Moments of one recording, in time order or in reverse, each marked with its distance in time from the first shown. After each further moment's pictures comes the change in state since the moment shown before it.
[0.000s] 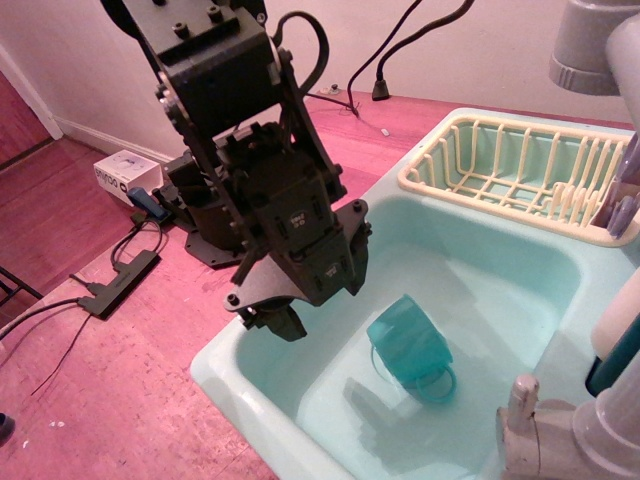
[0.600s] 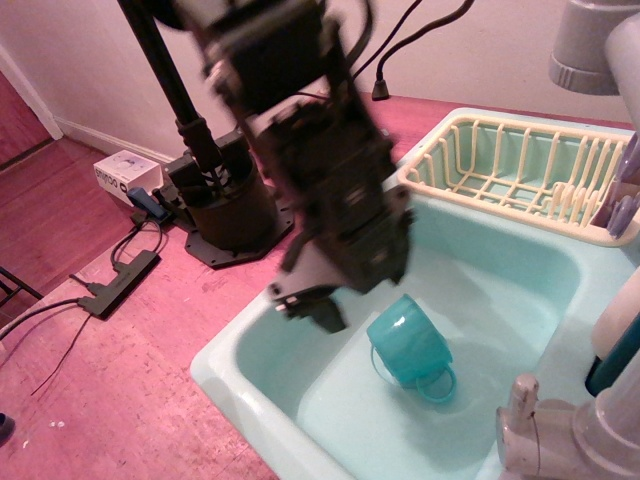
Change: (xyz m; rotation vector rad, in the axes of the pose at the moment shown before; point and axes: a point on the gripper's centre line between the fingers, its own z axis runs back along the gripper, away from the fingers) arm 0.026 0.035 0.010 0.065 -0.059 -0.047
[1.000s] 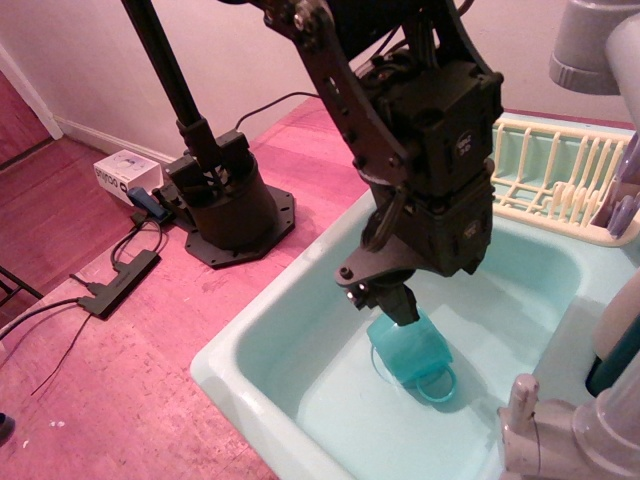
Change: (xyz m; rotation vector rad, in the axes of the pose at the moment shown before) arm 0.023 0.023 0.004 0.026 -0.051 -0.017
